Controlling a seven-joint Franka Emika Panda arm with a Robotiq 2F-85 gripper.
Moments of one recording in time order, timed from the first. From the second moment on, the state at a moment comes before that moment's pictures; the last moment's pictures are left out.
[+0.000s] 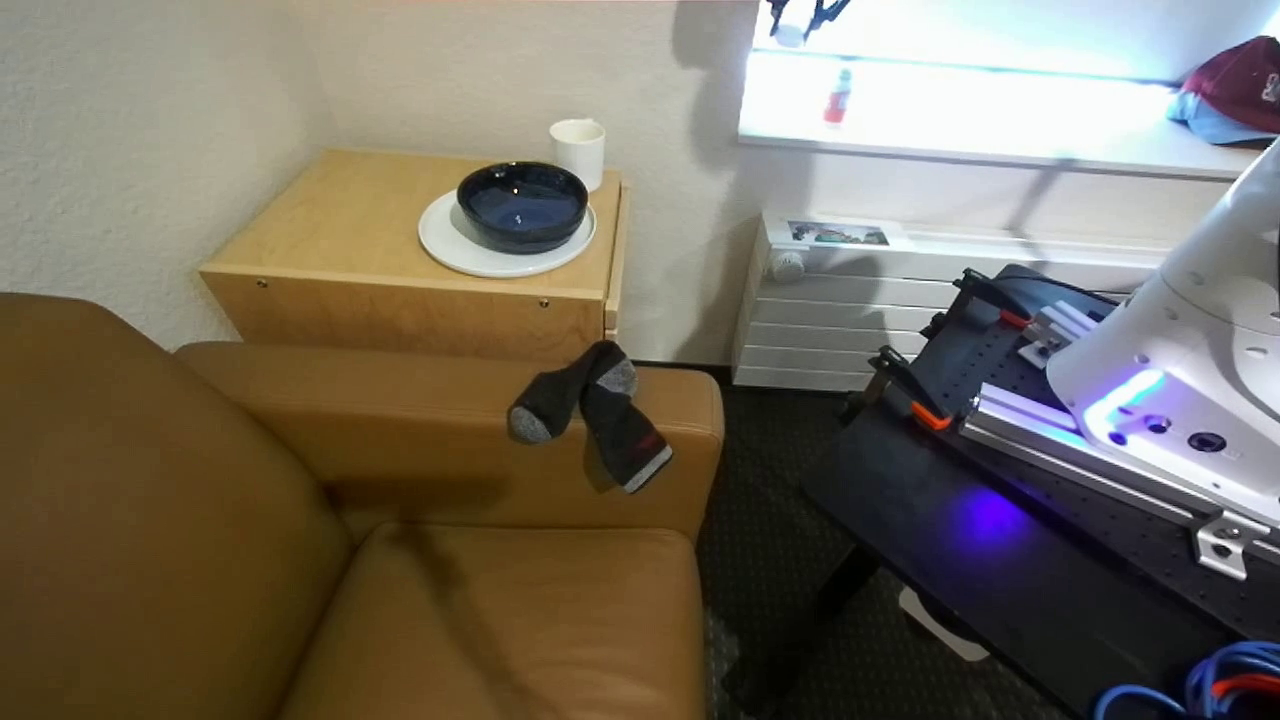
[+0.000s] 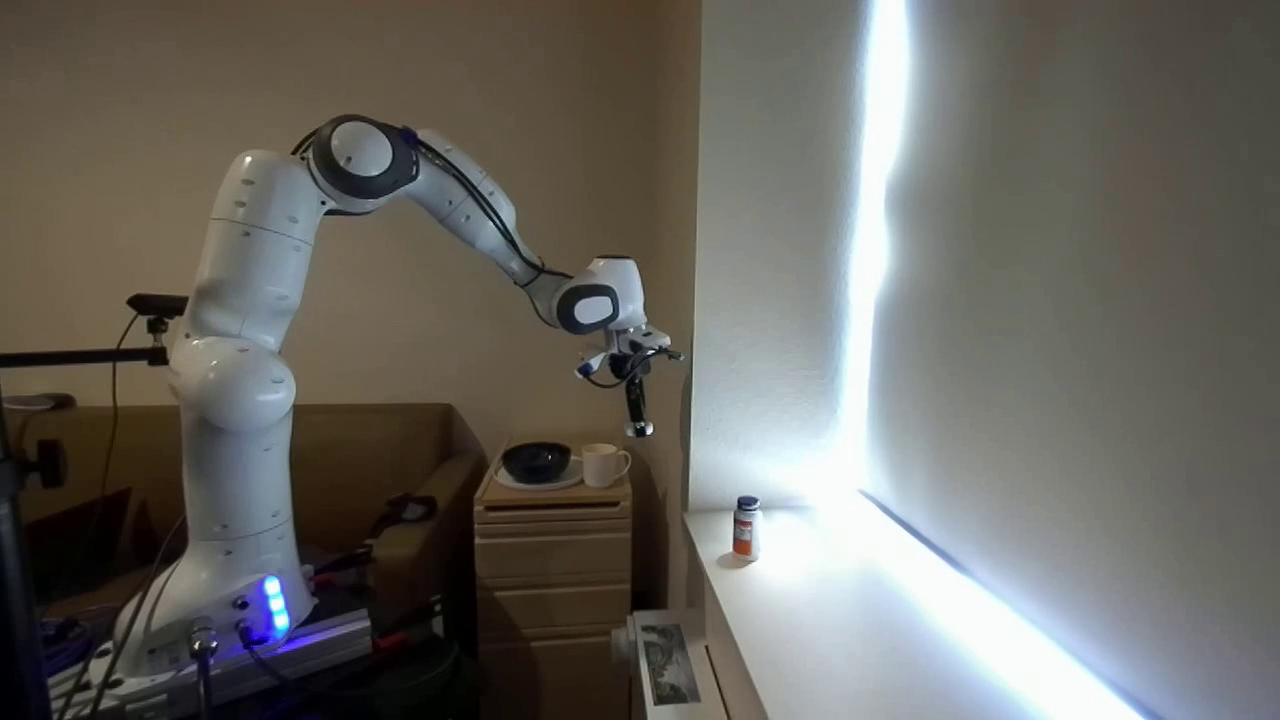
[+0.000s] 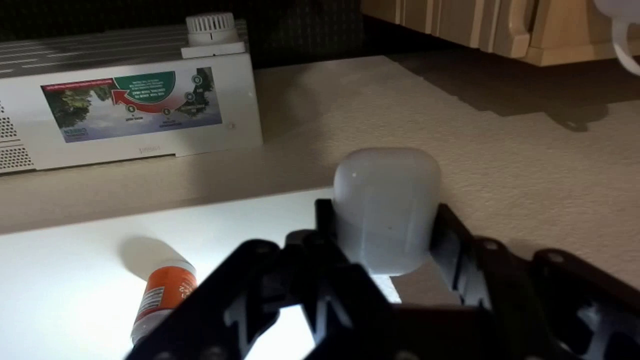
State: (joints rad) arm -0.09 0.25 -0.22 -2.05 0.16 2.54 0.46
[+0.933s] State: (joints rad) arm 0.12 0.25 0.05 -2.04 0.17 2.53 0.39
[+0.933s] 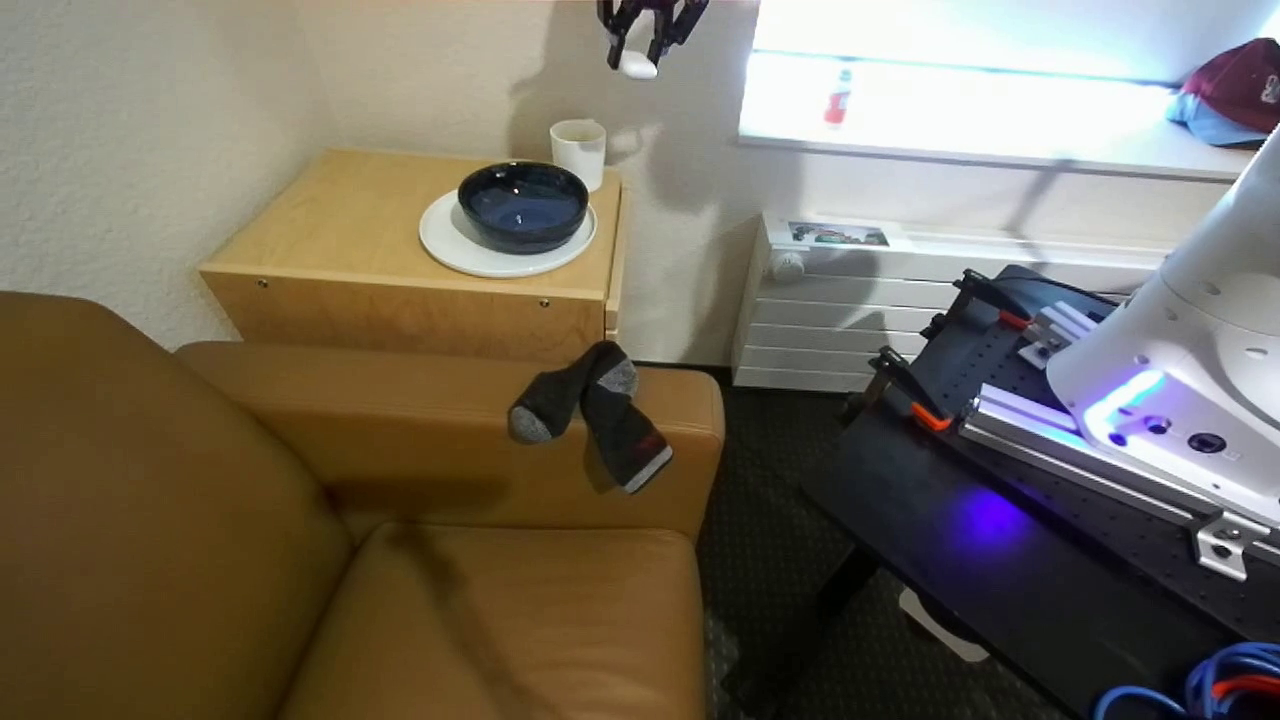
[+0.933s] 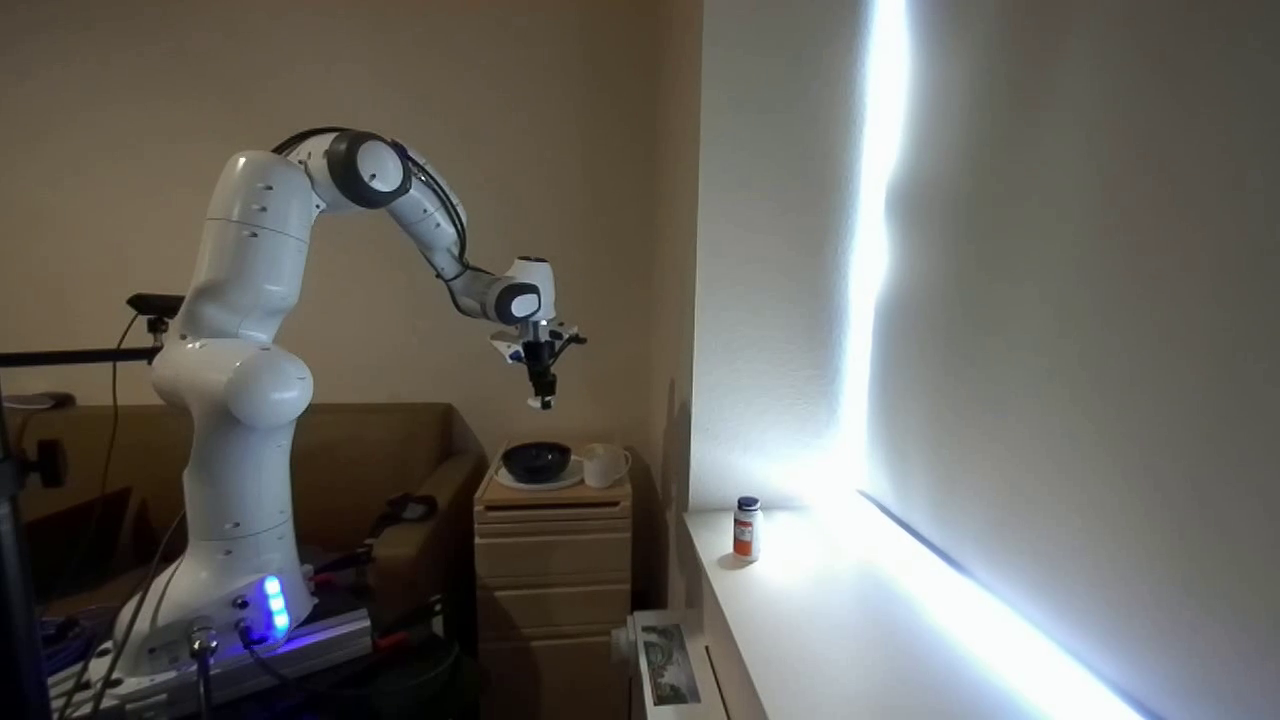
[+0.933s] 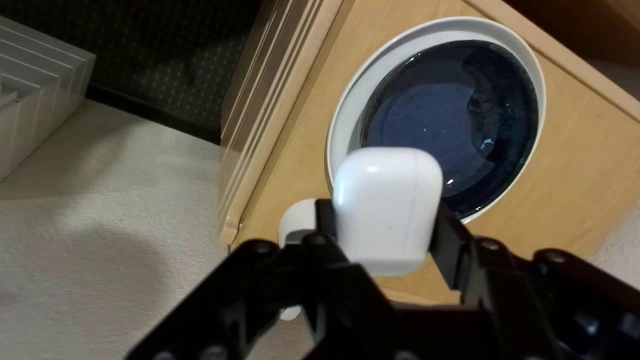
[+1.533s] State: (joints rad) arm 0.21 0.41 0.11 -1.94 0.13 2.53 0.38
